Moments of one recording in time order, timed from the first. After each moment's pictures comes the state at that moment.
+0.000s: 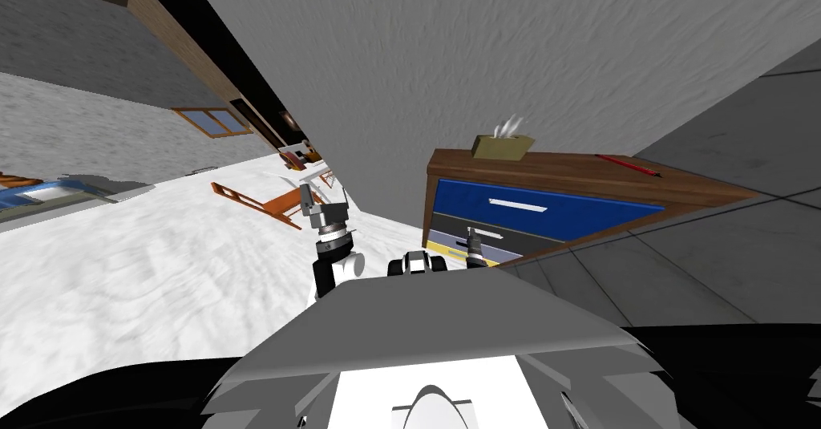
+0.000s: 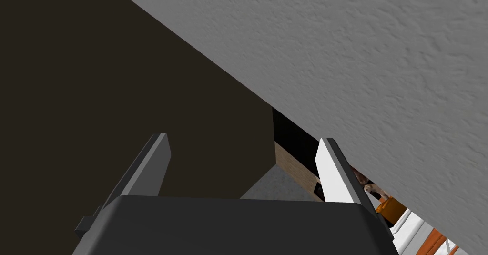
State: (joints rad) left arm 0.47 0.03 -0.04 -2.29 0.11 -0.51 0.16; right arm 0.26 -0.39 0.53 -1.09 -1.03 -1.13 -2.51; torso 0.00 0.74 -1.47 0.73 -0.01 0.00
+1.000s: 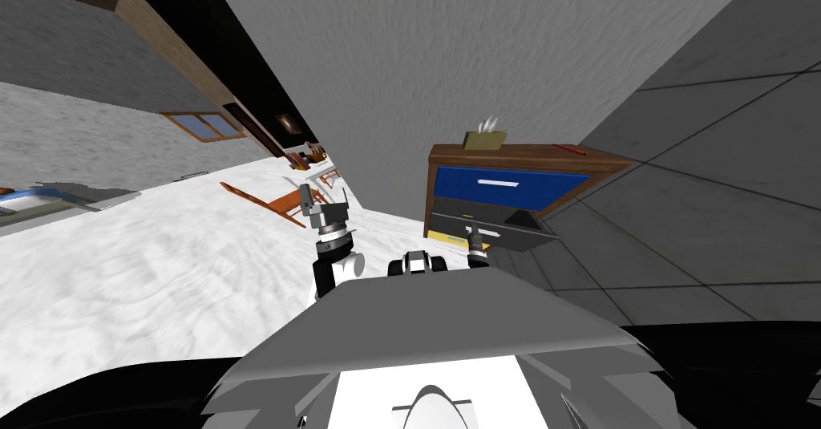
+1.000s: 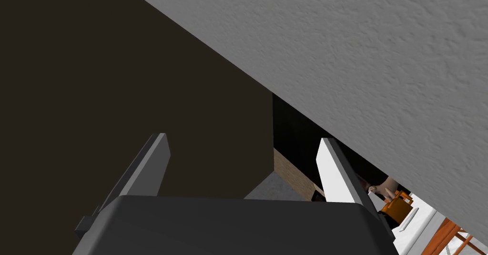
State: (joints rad) left arm 0.47 0.03 -0.04 -2.29 0.11 -0.51 0.16; right arm 0.29 -0.43 0.51 -1.20 -1.05 -1.06 -2.47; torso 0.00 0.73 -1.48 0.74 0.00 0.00
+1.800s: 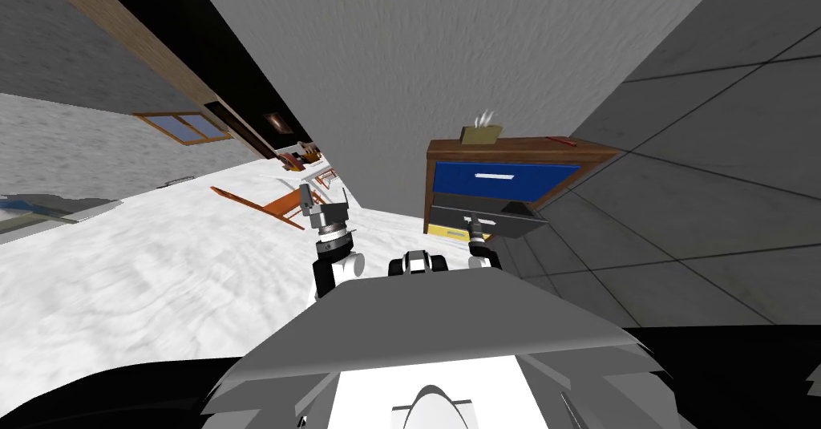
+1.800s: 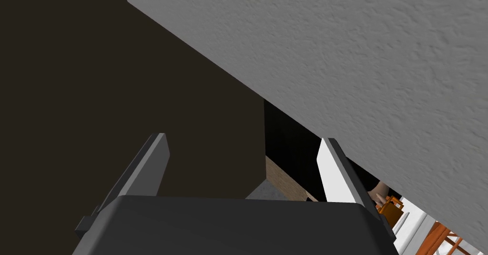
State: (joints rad) left arm 0.47 0.03 -0.04 -2.29 0.11 -0.51 0.16; right arm 0.25 -0.50 0.43 -1.36 -1.13 -0.85 -2.38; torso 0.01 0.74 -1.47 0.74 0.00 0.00
